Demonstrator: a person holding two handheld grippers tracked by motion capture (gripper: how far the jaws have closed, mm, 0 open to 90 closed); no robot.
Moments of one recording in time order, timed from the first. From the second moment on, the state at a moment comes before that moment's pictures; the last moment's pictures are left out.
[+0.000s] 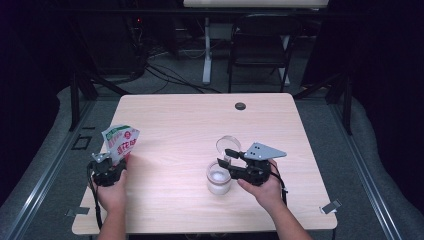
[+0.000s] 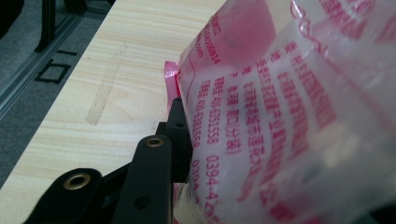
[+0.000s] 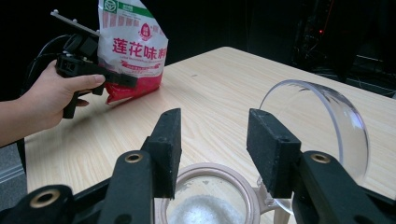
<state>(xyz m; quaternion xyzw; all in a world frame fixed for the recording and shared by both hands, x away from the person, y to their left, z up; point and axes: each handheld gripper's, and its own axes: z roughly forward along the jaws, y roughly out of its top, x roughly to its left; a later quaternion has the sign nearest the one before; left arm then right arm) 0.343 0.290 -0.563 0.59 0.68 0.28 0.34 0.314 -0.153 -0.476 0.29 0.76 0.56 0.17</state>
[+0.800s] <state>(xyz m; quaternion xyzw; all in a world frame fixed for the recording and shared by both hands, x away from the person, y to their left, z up) 0.328 0.258 -0.535 0.62 0.61 0.34 0.37 0.313 -0.154 -0.469 0.29 0.75 0.56 0.17</state>
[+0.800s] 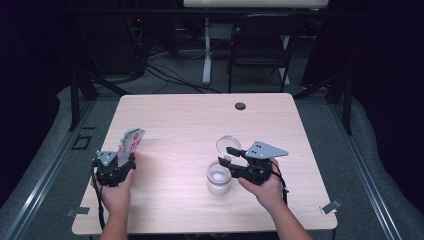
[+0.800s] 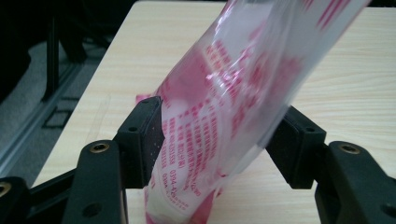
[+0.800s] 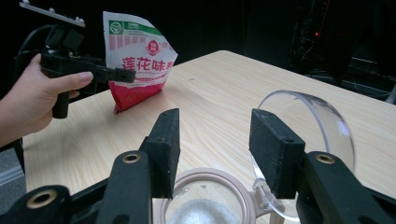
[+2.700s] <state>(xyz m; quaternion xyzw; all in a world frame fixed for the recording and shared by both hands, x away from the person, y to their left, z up) 0.315 0.174 -0.528 0.74 0.47 0.30 0.38 0.338 -0.191 -0.477 0.37 0.76 0.51 0.16</state>
